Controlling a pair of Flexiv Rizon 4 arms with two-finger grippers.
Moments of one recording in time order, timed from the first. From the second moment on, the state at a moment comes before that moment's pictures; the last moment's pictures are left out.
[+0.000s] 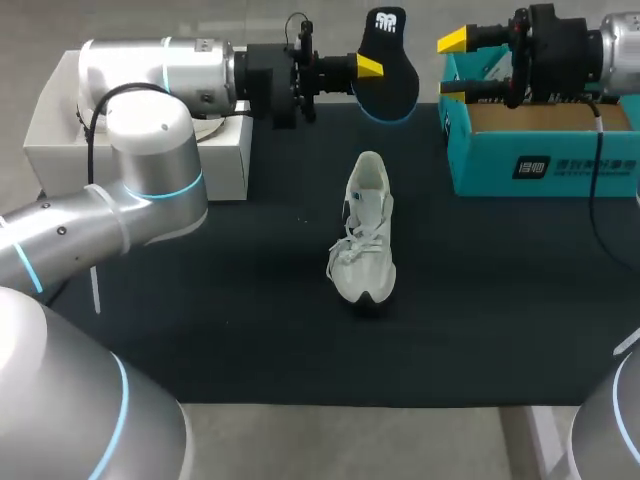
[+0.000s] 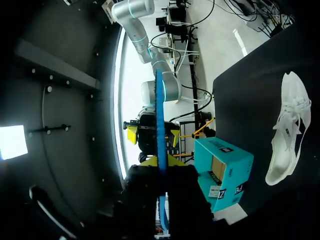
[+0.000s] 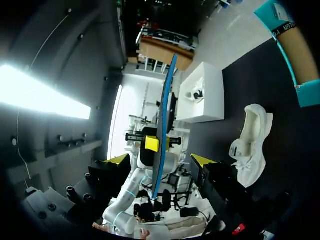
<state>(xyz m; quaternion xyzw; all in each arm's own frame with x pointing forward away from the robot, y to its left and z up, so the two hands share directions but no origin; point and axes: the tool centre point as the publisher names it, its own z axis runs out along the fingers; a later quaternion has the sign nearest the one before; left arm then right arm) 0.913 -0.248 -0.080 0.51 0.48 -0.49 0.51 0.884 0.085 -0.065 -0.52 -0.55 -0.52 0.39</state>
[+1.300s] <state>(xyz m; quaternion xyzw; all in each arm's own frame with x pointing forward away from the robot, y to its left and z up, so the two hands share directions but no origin) 0.918 -0.282 -0.075 0.51 0.45 -0.51 0.51 0.886 0.108 -0.073 -0.52 -0.55 -0.51 0.41</state>
